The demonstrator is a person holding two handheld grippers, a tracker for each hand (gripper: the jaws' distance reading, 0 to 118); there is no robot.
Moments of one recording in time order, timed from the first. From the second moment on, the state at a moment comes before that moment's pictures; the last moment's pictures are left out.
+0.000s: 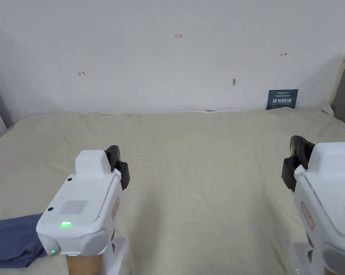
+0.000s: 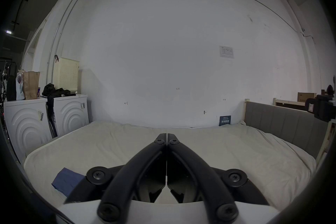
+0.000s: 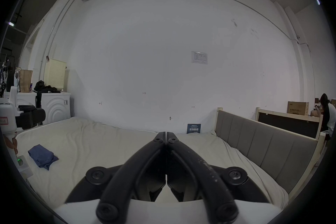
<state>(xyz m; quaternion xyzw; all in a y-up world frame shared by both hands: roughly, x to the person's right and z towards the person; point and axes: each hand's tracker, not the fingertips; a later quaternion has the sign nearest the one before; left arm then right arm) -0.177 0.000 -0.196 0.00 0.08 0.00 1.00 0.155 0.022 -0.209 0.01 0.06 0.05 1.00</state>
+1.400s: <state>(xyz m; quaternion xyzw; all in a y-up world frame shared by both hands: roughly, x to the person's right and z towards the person) -0.179 -0.007 -0.197 -0.02 0.07 0.00 1.00 0.153 0.022 -0.209 0.00 0.06 0.05 1.00</state>
